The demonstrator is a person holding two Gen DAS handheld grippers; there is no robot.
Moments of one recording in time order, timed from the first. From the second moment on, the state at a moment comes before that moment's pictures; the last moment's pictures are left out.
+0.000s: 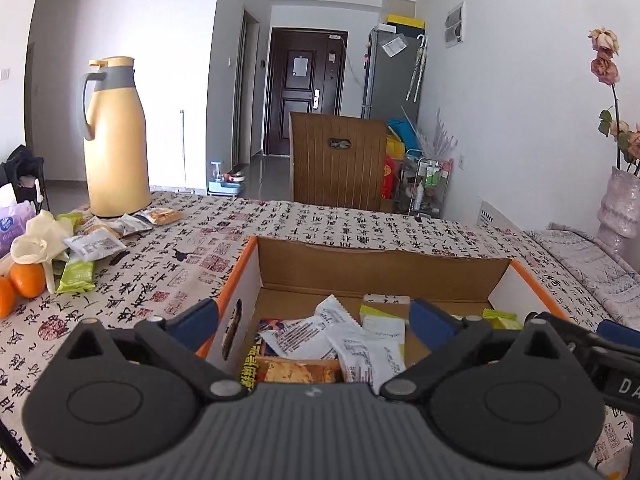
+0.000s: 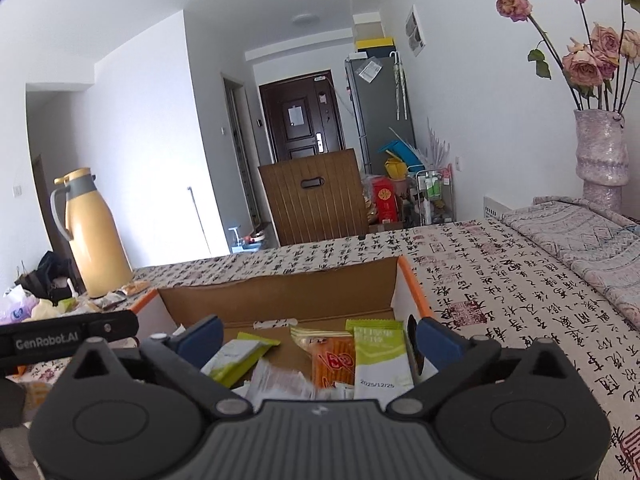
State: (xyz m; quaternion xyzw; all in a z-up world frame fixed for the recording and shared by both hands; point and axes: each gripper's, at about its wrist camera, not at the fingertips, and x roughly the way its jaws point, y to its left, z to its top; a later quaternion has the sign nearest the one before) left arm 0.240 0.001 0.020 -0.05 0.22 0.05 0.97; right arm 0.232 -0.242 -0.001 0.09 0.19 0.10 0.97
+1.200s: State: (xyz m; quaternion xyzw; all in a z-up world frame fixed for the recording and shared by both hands) left arm 0.169 -0.014 0.039 -0.04 0.25 0.07 0.97; right arm 0.142 -0.257 0.024 0.07 0.18 0.10 0.98
